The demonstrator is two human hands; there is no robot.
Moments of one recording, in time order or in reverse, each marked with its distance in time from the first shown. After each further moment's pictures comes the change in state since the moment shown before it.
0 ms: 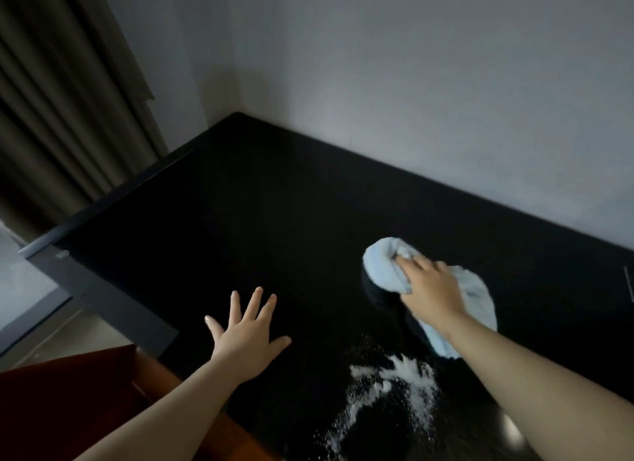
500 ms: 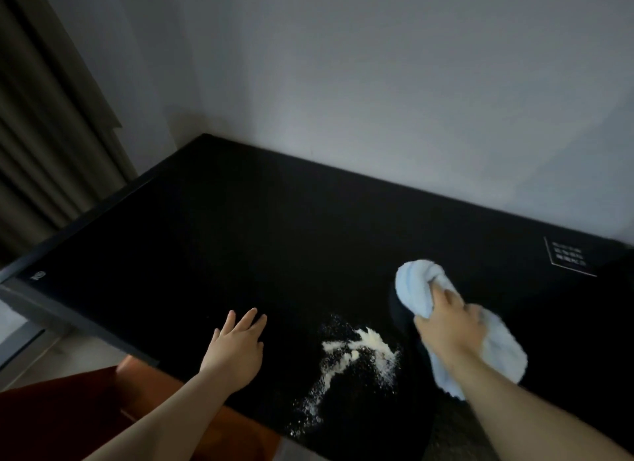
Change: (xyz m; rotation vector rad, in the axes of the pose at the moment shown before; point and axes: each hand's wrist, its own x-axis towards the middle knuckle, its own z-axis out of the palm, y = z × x) left_hand -0.037 0.015 0.011 0.034 0.014 0.126; right_hand -0.106 0.041 0.018 0.182 -0.026 0.526
